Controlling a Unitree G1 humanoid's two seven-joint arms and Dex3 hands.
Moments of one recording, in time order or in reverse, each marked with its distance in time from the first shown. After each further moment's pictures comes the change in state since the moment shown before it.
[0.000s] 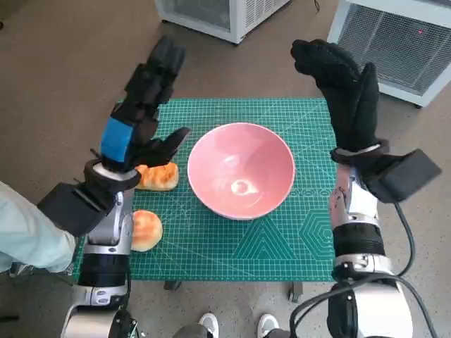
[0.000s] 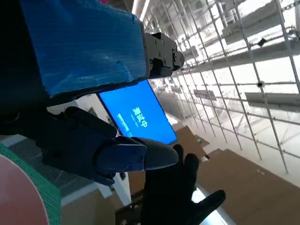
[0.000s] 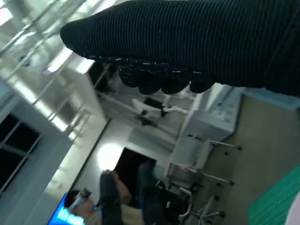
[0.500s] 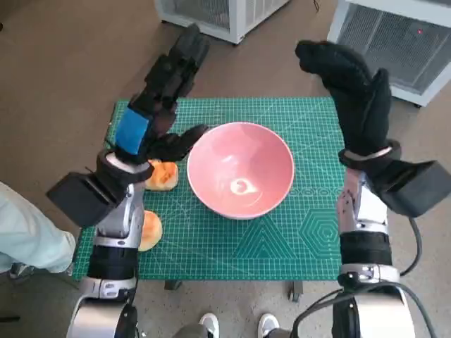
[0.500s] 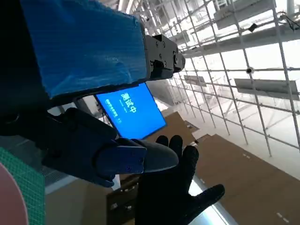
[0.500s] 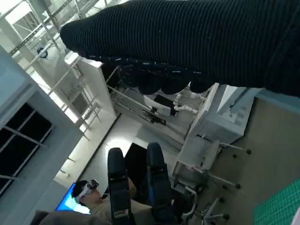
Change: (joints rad) left arm -0.064 -0.022 -0.010 0.025 -0.005 0.010 -0.036; right arm 0.036 -0.023 0.031 -0.108 0.030 0.050 0.002
